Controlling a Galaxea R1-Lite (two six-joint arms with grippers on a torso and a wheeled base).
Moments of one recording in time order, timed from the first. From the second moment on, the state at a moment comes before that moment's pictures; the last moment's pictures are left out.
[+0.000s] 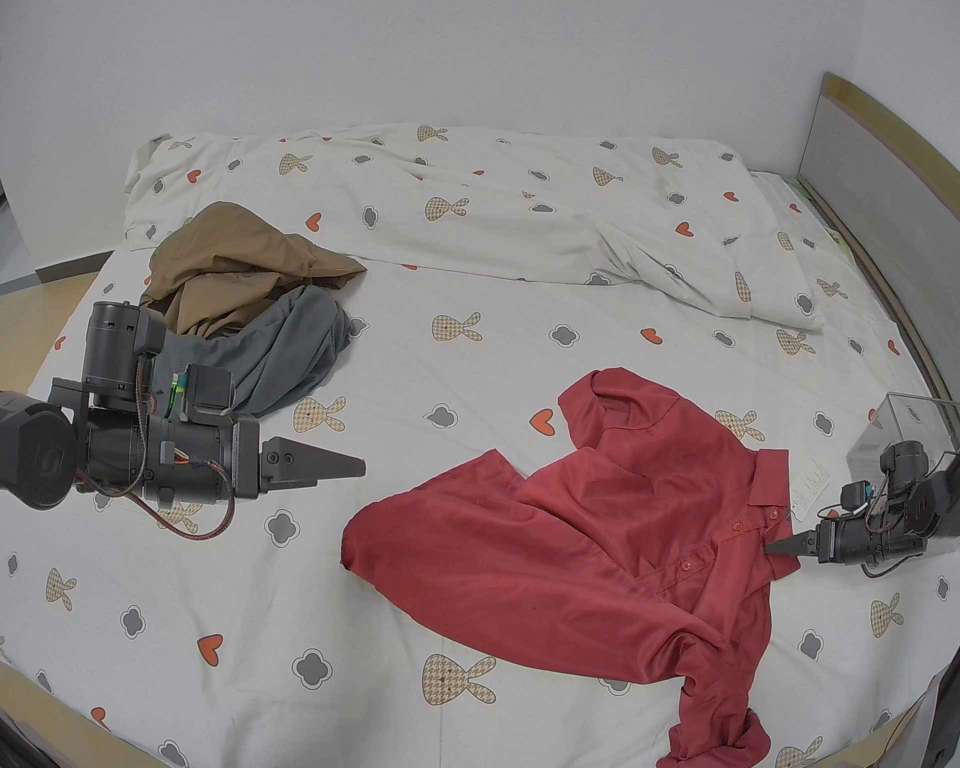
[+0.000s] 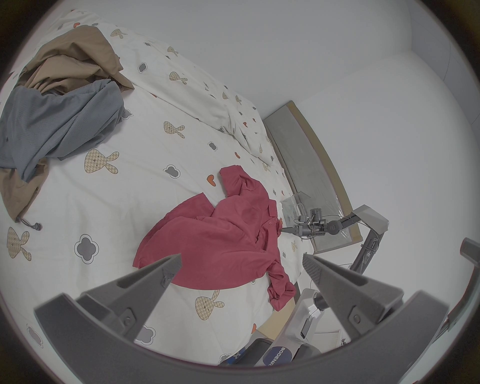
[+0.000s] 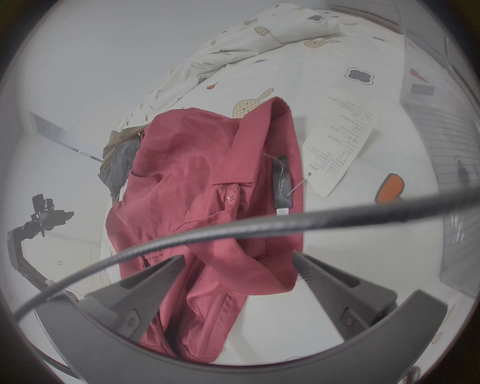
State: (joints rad) left arm -0.19 1.65 -0.95 -0.07 -0.76 -0.24; right arm -0.33 2.03 -0.70 -0.30 0.68 -0.12
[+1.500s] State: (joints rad) left arm -0.19 1.67 -0.95 -0.07 -0.76 -0.24; right arm -0.58 1.89 -0.62 -0.15 0.75 -0.16
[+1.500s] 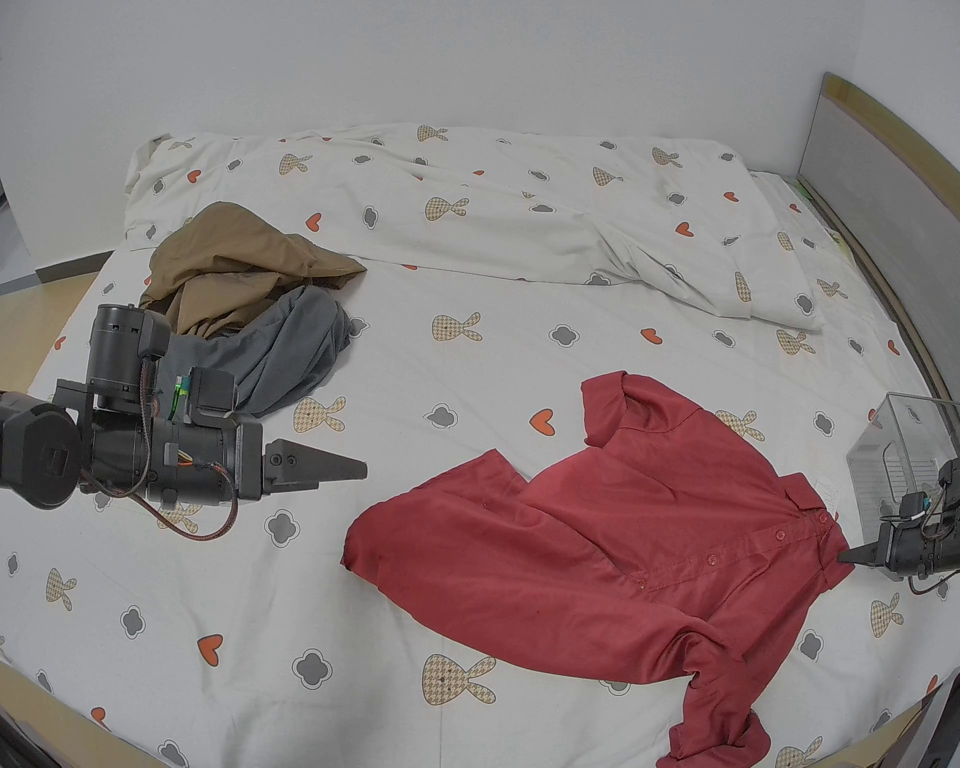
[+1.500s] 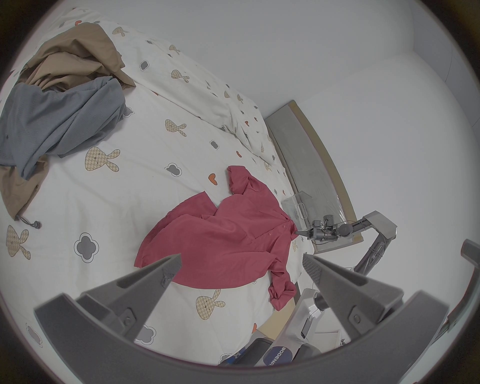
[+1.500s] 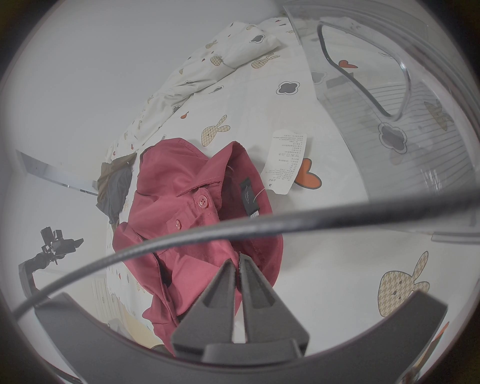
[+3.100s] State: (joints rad) left arm -0.12 2.13 -1.13 -0.22 -0.73 -0.14; right arm -0.37 1.27 -0.63 -0.16 0.92 0.24
